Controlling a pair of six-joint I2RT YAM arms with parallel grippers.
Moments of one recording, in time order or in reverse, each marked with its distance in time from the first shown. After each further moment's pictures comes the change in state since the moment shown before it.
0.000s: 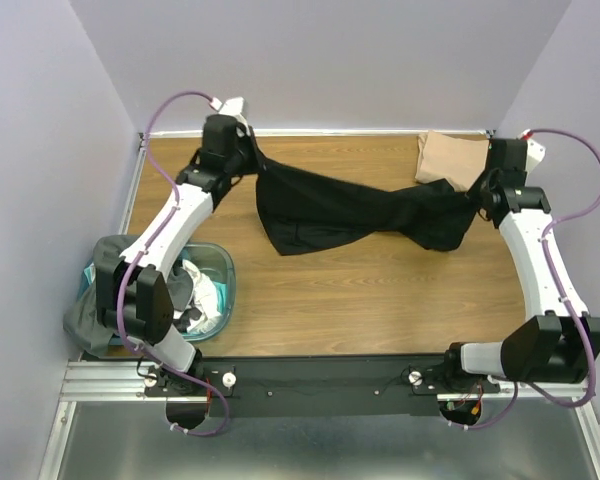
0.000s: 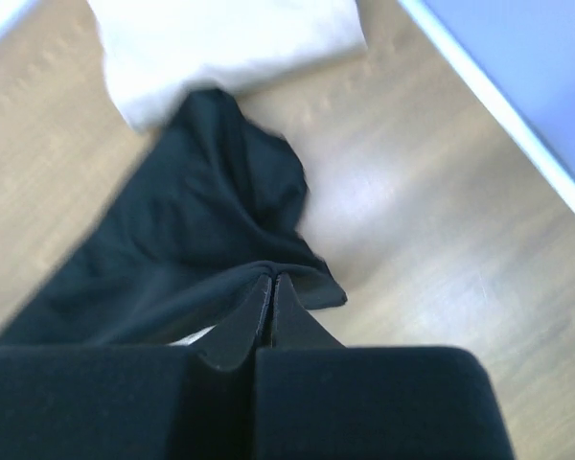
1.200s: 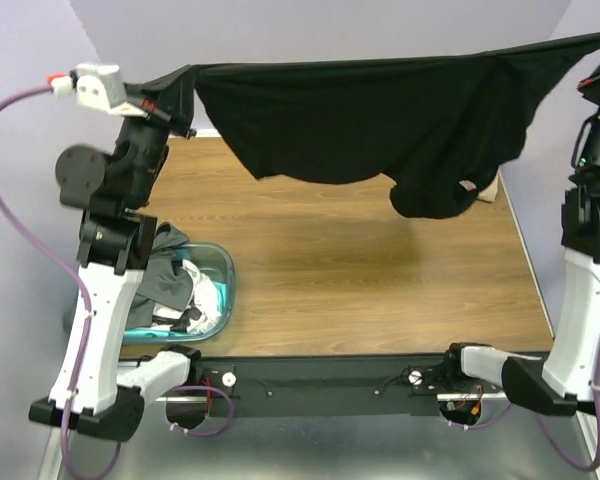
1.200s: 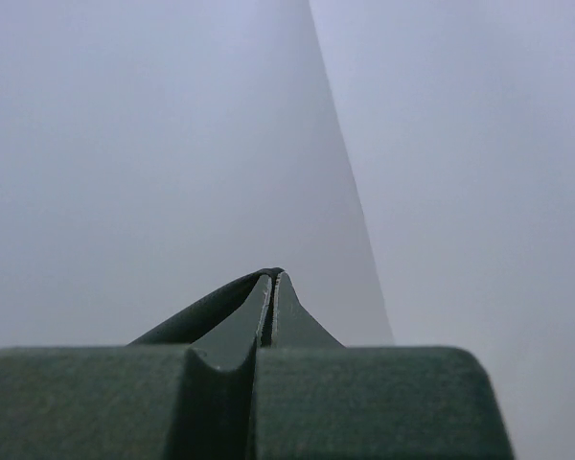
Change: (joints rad) left arm 0.104 -0.506 0.171 0.299 0.056 0.090; right arm 0.000 -0.067 0.737 0.367 -0.012 -0.356
